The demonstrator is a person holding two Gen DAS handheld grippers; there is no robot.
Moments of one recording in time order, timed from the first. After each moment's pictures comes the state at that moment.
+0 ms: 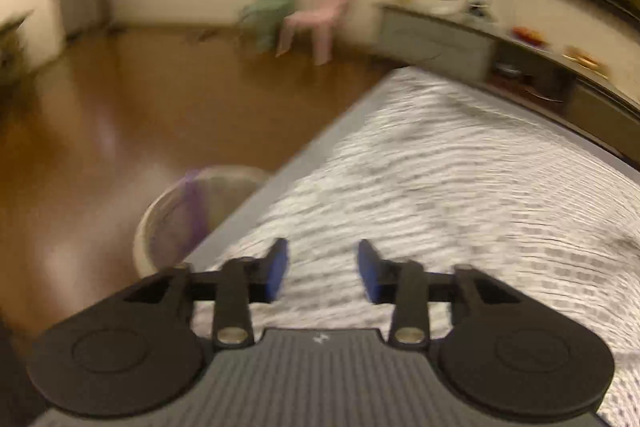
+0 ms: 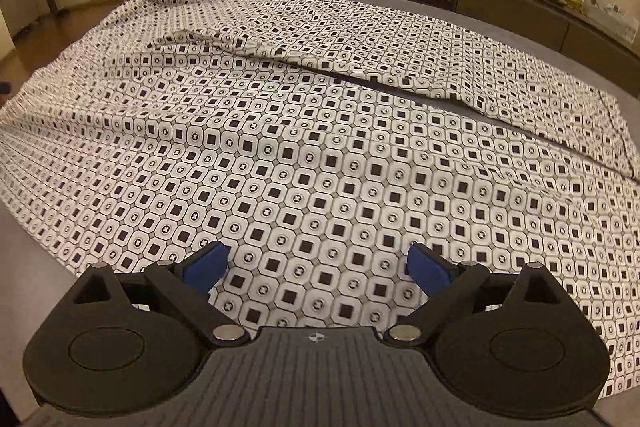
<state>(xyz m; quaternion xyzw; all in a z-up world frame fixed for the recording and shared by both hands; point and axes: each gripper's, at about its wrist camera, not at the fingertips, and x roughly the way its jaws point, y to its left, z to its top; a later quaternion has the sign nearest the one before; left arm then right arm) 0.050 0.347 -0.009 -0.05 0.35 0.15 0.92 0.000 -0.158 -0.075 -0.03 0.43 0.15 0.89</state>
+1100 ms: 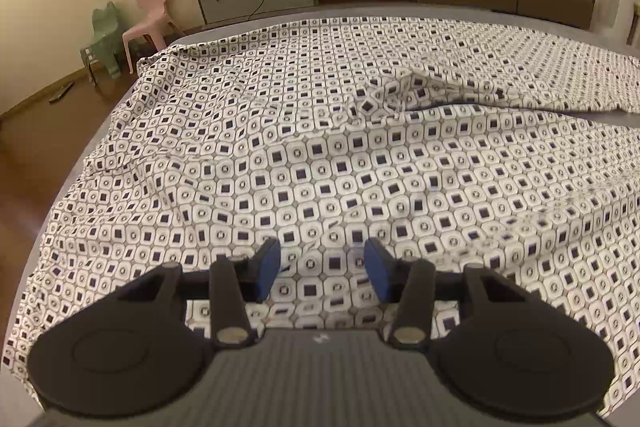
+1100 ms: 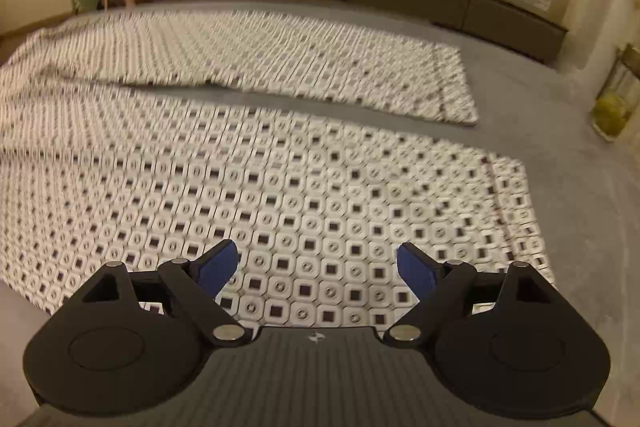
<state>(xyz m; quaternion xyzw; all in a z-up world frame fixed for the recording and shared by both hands) 0.061 0.190 -0.055 0.08 0.43 -0.01 0.90 -0.003 -0.311 -0.070 -0.04 0.44 0.03 0.90</state>
